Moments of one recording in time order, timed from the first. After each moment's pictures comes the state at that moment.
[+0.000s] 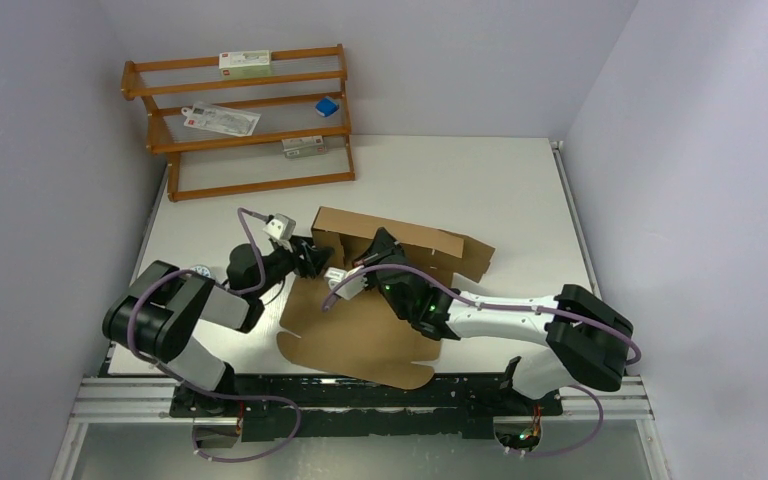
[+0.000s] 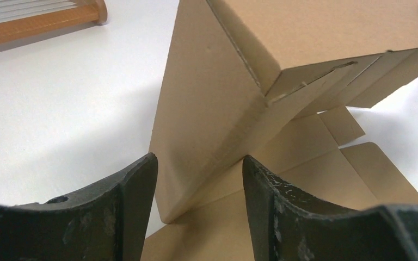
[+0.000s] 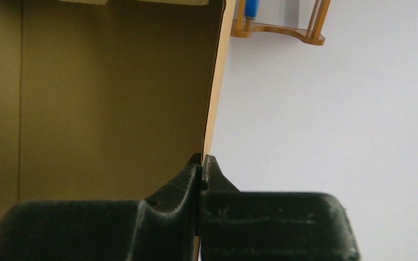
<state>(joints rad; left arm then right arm) -0.36 1.56 0.25 1.23 0.39 -0.26 1.09 1.43 0.68 0.47 0.57 -1.44</state>
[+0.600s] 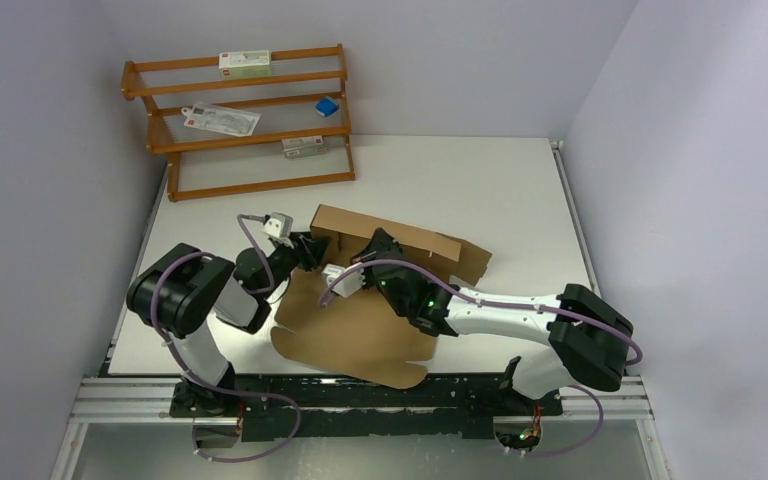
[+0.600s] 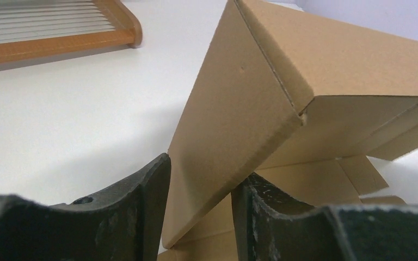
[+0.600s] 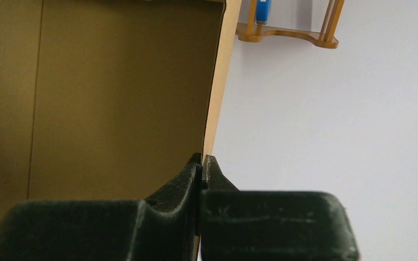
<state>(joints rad) -0.39 1.74 0.26 1.49 0.22 -0.32 1.09 1.43 0.73 0.37 0.54 -1.37</state>
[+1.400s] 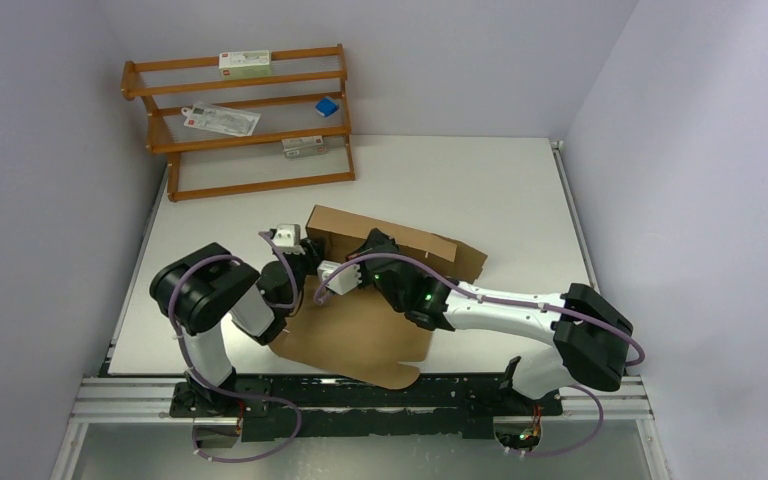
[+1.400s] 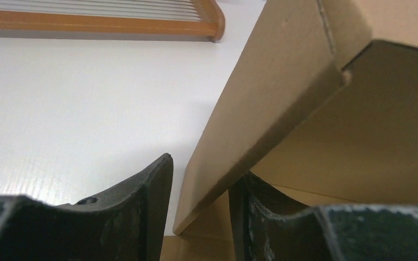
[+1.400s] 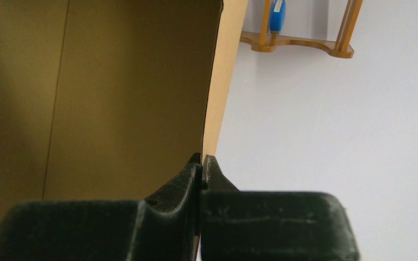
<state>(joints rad) -0.61 1.82 0.26 1.53 -0.36 -0.29 1.09 1.43 0.81 0.23 0.51 -1.29</state>
